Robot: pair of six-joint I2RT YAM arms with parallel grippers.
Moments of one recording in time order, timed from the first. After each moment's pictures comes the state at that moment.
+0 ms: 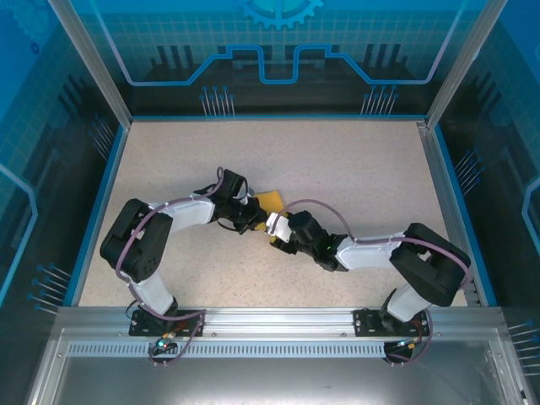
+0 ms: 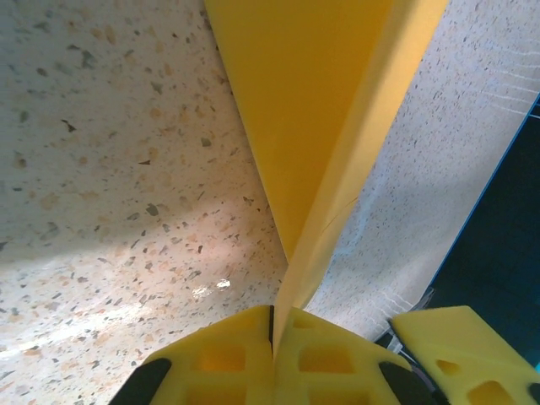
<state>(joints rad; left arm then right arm) -0.42 1.73 0.92 -0.22 0.62 -1.00 0.90 1.58 0.60 0.35 0.17 -0.38</state>
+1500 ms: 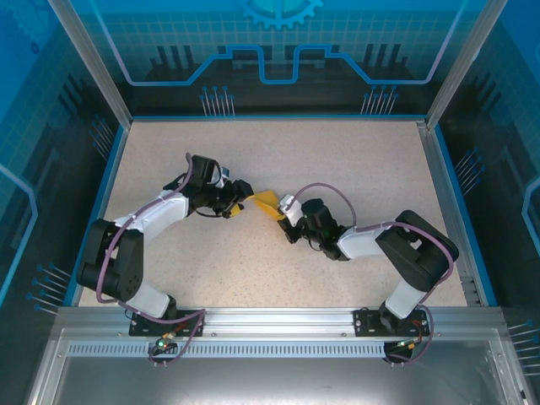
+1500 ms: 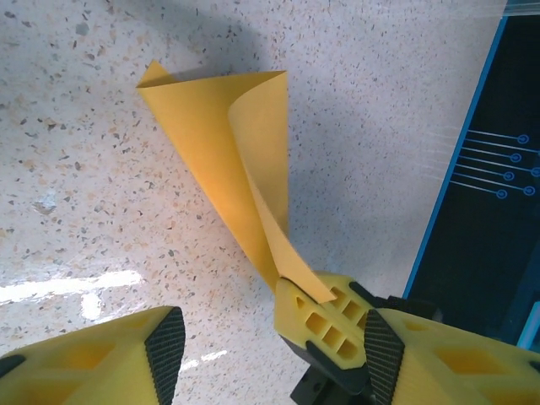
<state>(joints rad) -0.26 1.53 0.92 -0.30 0.60 -0.93 0.70 1.68 0.59 0.55 -0.11 -0.06</state>
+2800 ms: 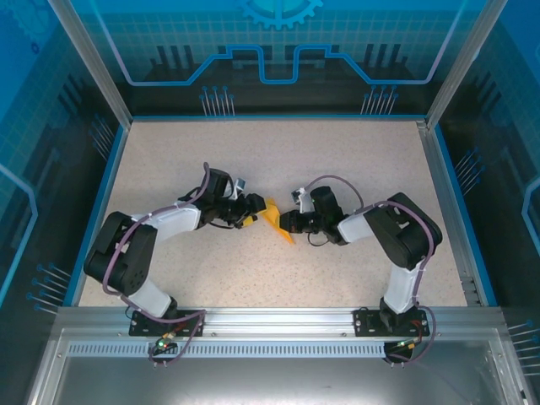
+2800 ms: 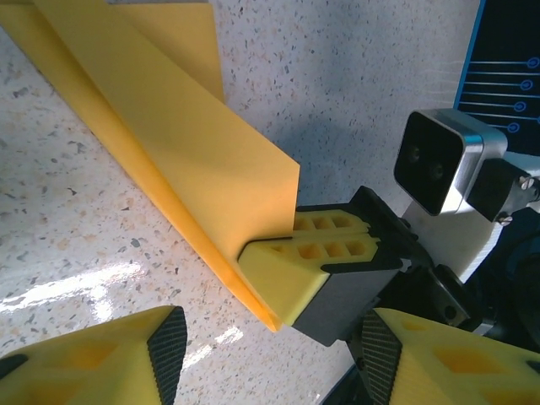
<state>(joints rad) -0.36 1.60 0.80 -0.04 0.64 -0.93 0.53 1.86 0.68 0.54 -0.61 0.69</state>
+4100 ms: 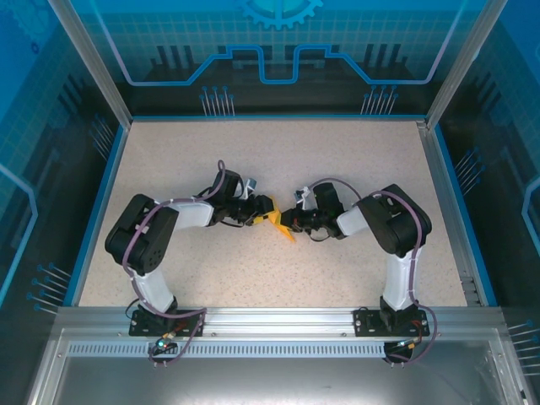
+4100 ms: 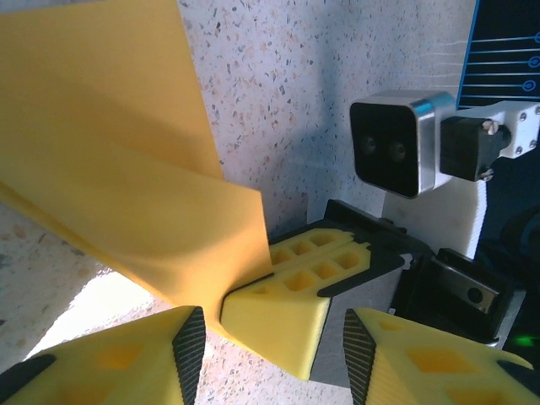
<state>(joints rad) -0.39 1.79 0.85 0.13 0.67 -0.89 0.47 1.98 0.75 0.56 -0.78 0.93</state>
